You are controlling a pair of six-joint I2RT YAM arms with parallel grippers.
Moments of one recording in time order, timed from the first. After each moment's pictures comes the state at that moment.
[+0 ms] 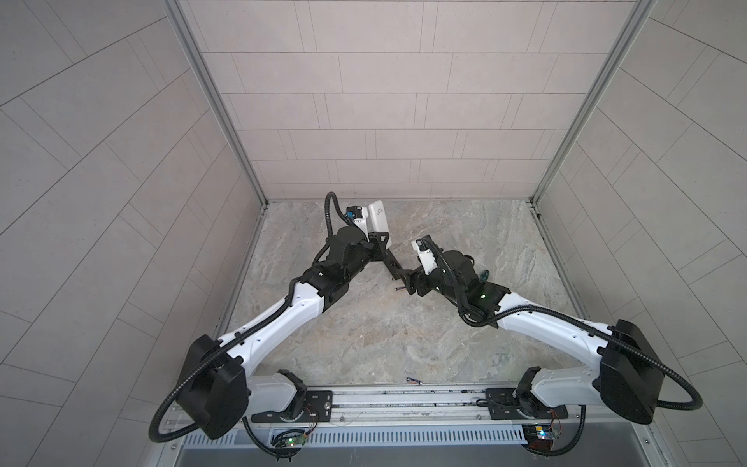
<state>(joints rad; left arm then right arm) -0.58 1.29 0.96 0.05 -0.05 -0.57 0.75 1.32 0.86 0.07 0.06 0.20</state>
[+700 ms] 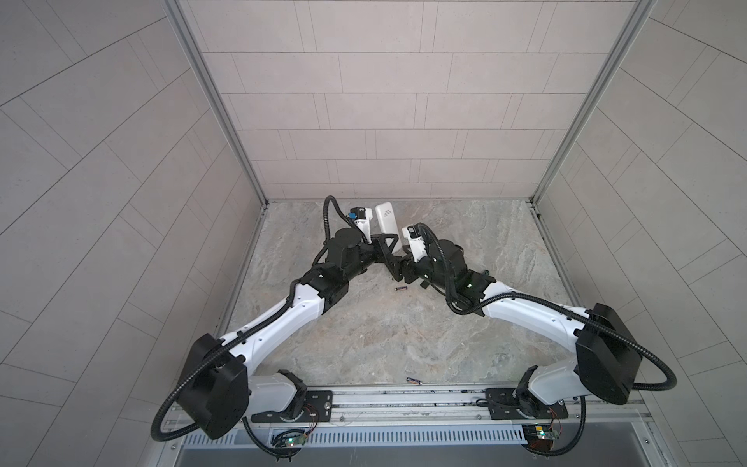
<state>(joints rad) -0.58 1.29 0.92 0.15 0.11 -0.66 0.73 1.45 0.96 0.21 -0.02 0.28</state>
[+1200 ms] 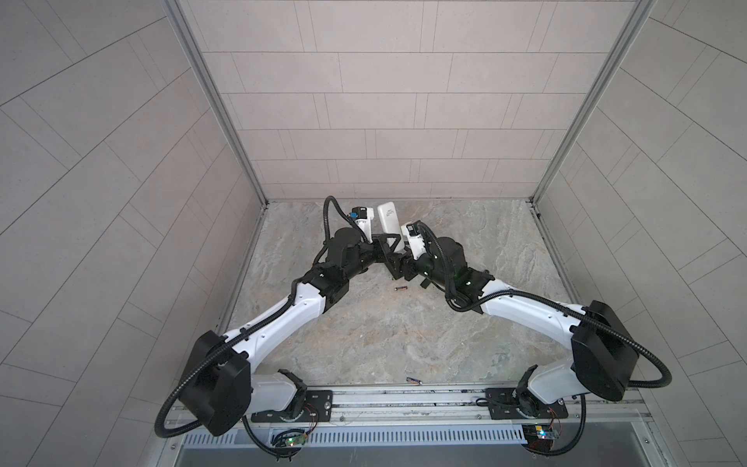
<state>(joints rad) -0.57 1.31 0.91 0.19 0.17 -0.68 0.72 1.47 0.97 0.24 -0.06 0.19</state>
